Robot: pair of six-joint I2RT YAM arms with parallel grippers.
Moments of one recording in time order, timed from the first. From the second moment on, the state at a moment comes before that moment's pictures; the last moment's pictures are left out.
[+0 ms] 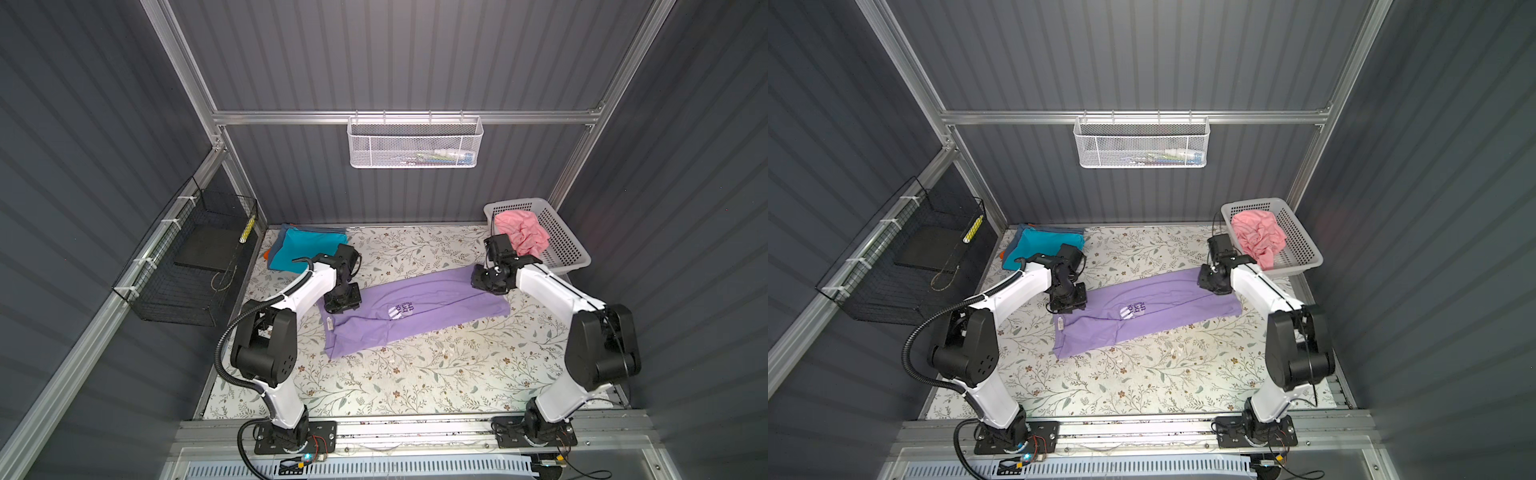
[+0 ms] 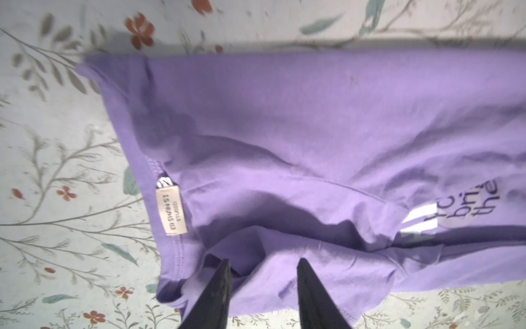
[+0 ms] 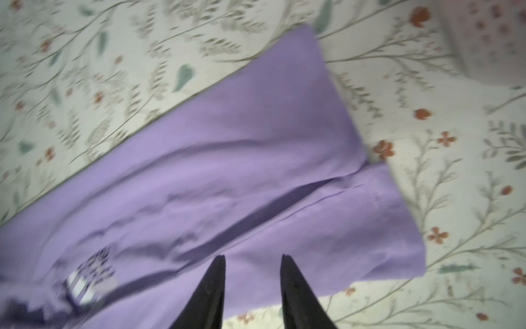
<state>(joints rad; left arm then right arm) -0.35 1.76 1.35 -1.00 0.01 -0.55 0.31 1.59 1.18 -0.60 -0.02 0.44</state>
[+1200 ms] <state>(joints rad) -0.35 1.62 1.01 -0.78 0.08 -0.60 0.86 1.96 1.27 -0.32 -0.48 0.57</state>
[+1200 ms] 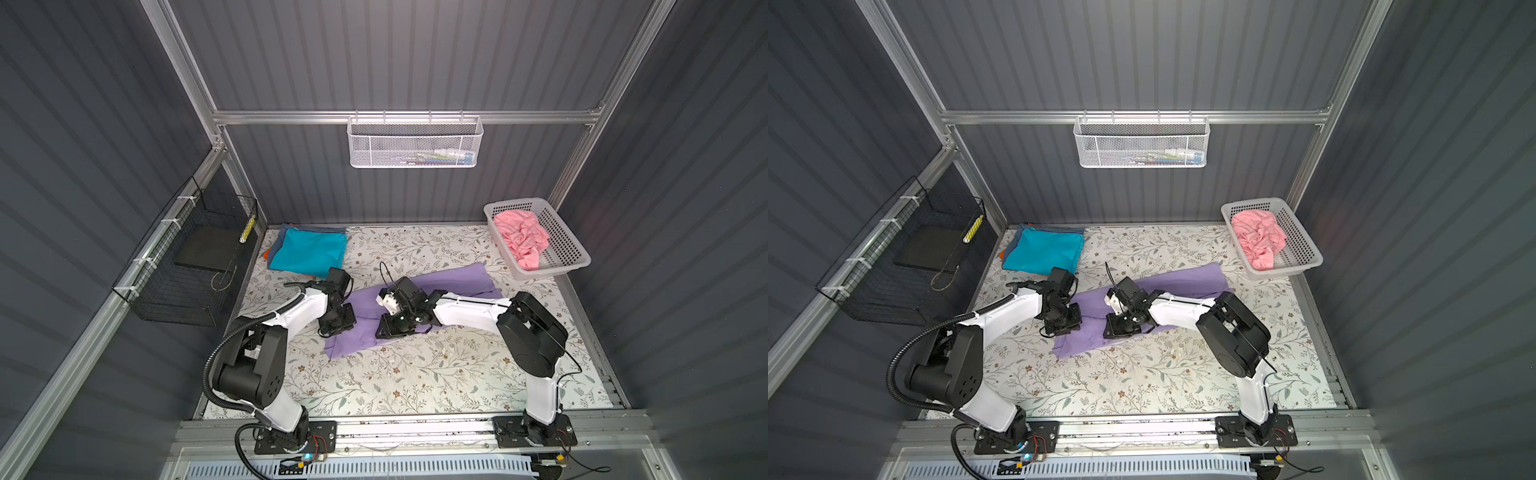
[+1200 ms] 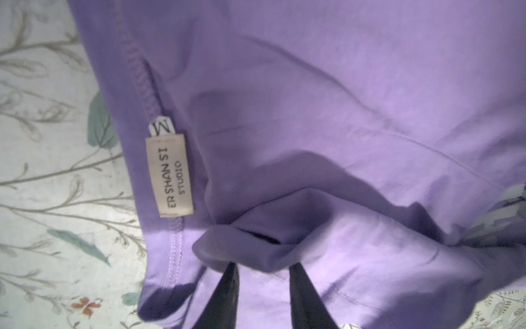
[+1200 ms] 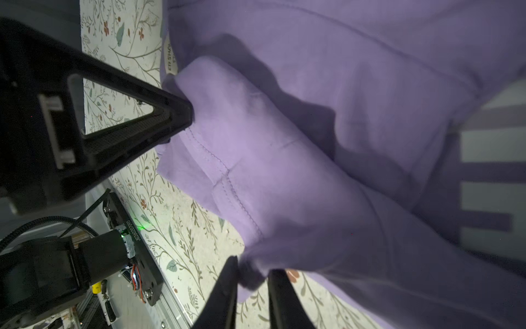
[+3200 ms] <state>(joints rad) -0.46 2.03 1.53 -0.88 -0.06 -0.50 0.51 1.85 1.34 -0.53 -0.31 0.50</state>
